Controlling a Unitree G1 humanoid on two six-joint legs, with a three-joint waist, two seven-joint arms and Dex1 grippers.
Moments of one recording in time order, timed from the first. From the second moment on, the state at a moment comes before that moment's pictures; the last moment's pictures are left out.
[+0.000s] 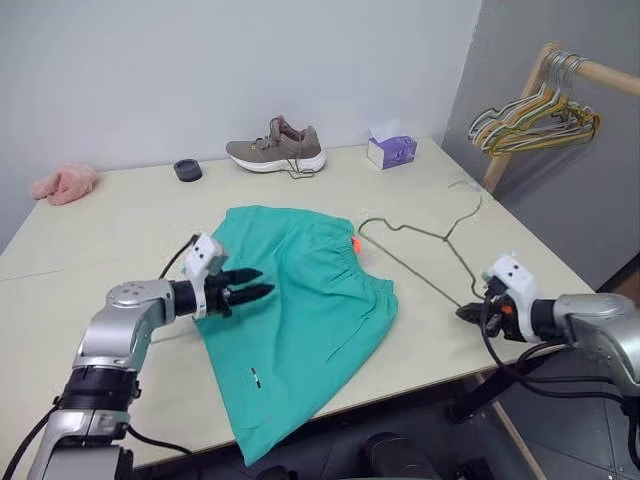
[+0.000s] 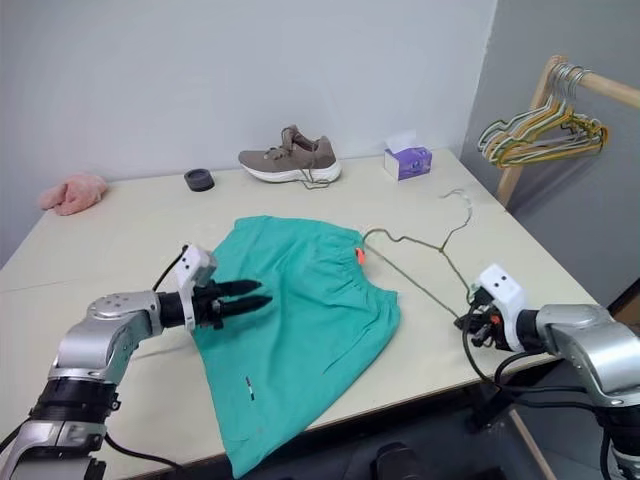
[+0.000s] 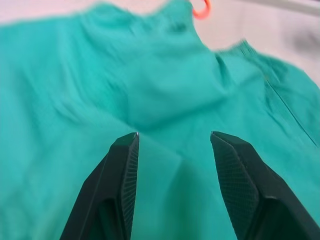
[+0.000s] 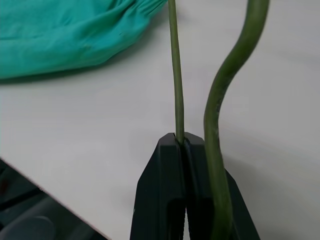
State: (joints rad) left arm -0.38 0.69 0.06 0.22 -0.37 0.45 -1.07; right arm -0.24 -0.85 0.06 -0.31 0.38 1.03 0.87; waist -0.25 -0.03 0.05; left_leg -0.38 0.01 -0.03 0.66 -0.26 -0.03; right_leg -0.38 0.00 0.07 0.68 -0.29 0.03
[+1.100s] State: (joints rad) left arm -0.44 0.73 0.09 0.36 -0.33 0.36 -1.08; right arm -0.33 -0.83 0.08 -0.13 0.37 1.03 0.85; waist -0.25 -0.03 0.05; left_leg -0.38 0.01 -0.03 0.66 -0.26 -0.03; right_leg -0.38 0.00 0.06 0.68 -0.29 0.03
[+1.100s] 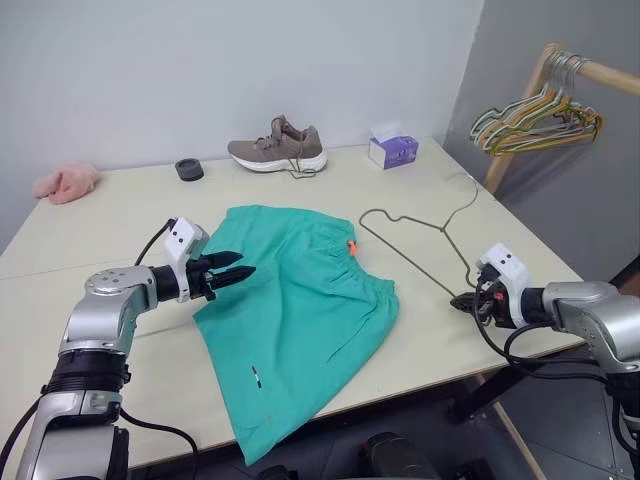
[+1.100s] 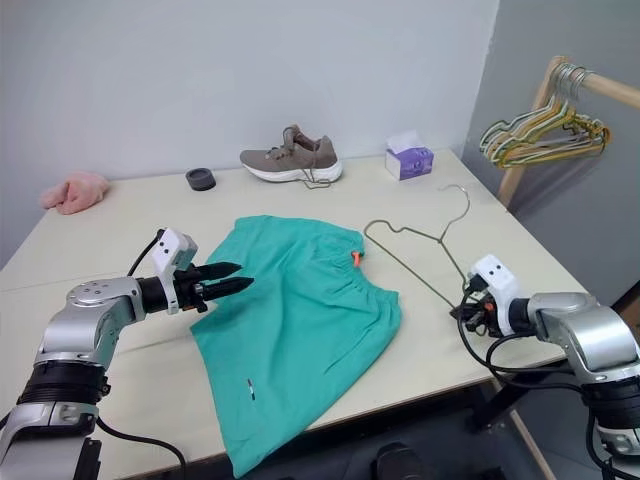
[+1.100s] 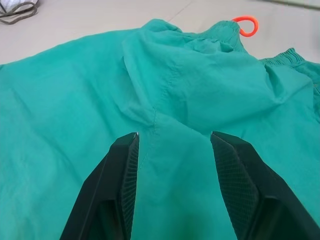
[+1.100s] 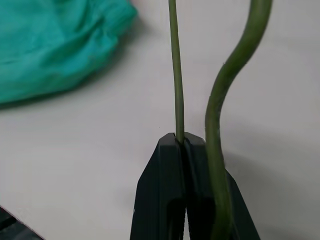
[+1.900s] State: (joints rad) left arm -0.43 0.73 0.10 0.35 -0.33 0.36 -1.06; right arm -0.32 -0.90 0.35 -0.34 0.21 0.80 1.02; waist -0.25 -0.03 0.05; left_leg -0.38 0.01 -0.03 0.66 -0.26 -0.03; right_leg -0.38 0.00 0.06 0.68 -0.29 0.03
